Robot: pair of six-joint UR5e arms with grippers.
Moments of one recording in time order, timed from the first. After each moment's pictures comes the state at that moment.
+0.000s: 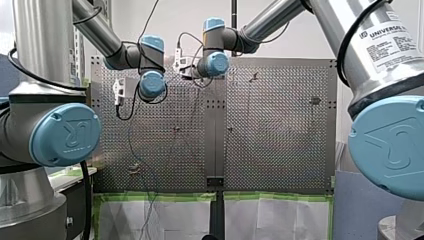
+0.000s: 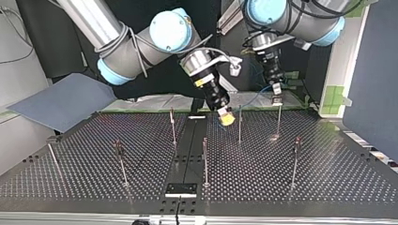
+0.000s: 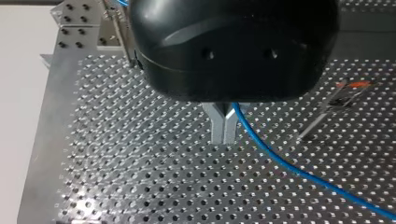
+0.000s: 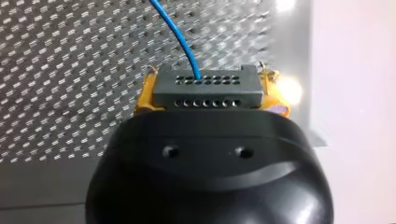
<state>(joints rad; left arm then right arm) -0.32 -1.51 -2.10 -2.68 -2.24 -1.55 2.47 -1.13 1.28 -0.24 1.56 1.63</state>
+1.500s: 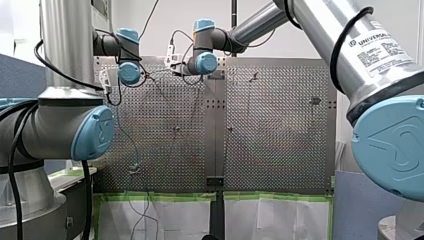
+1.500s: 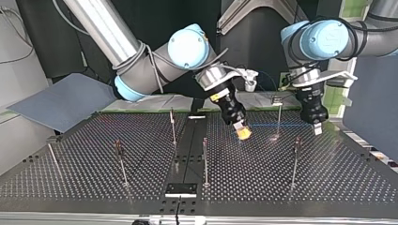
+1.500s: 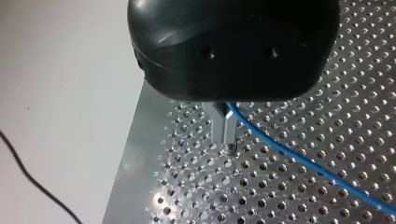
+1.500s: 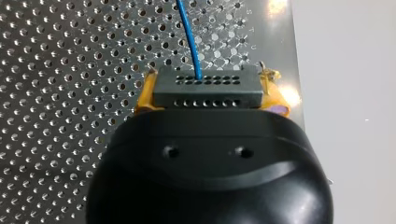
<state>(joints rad) 0.04 -1.48 -1.99 -2.64 -1.83 -1.72 2.49 -1.01 1.07 -0.19 1.54 1.70</state>
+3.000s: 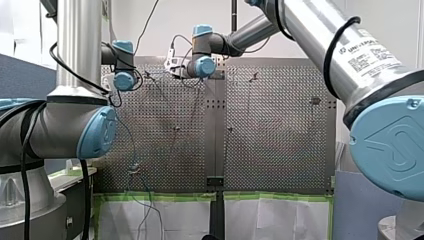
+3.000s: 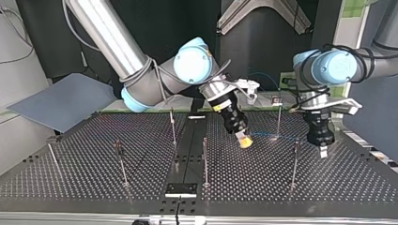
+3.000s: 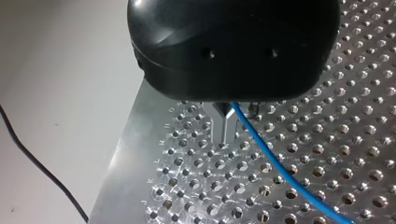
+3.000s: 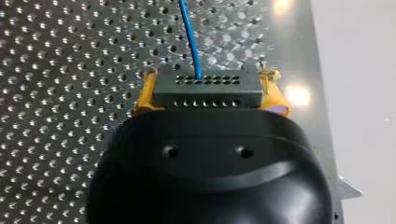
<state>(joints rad) 0.15 -1.63 -1.90 -2.48 -1.64 -1.79 2.48 -0.92 0.96 -0.15 1.52 1.74</state>
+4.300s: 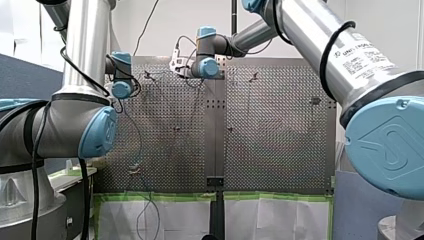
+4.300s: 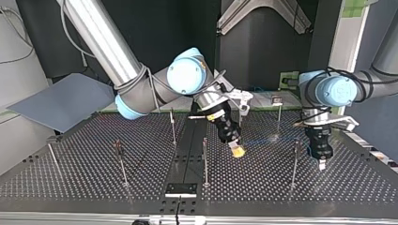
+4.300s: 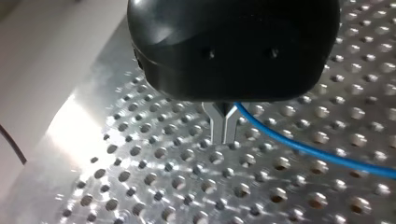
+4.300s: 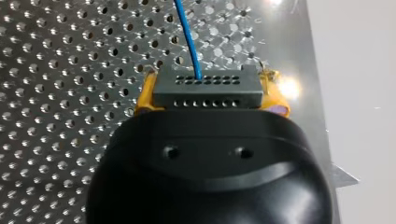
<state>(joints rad) 0.20 -1.78 -1.79 -2.46 -1.56 -1.84 2.44 -0.89 0.91 -0.15 1.51 1.74</state>
